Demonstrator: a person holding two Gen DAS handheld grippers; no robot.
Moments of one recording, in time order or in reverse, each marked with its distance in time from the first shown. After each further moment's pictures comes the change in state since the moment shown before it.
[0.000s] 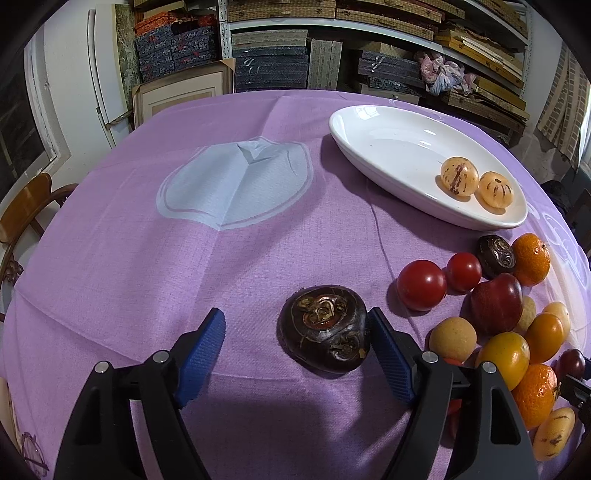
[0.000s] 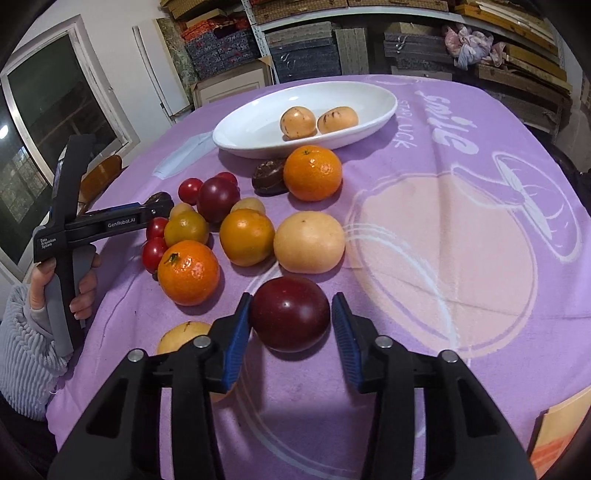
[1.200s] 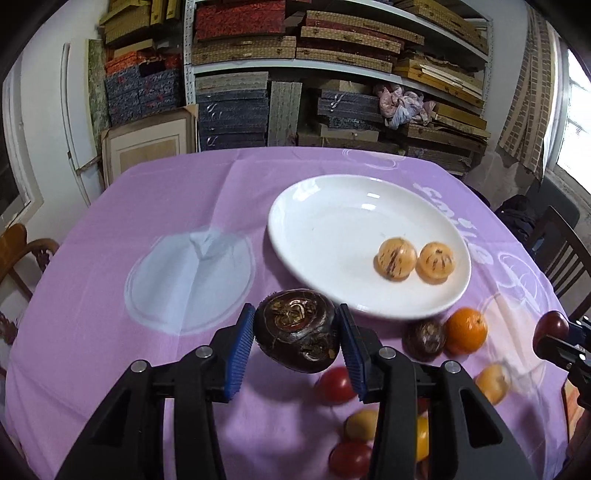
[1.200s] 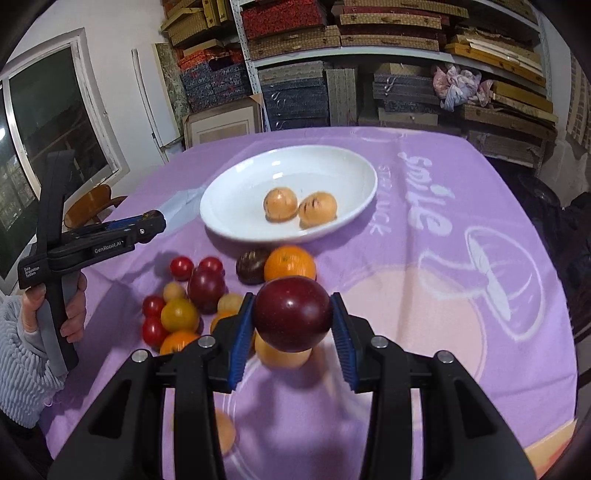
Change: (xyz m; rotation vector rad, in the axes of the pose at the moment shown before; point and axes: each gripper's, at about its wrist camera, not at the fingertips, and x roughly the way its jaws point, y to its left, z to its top) left arm -0.033 -0.042 0.069 0.073 -0.153 -0.124; right arm -0.031 -0.007 0.088 -0.024 -0.148 -0.087
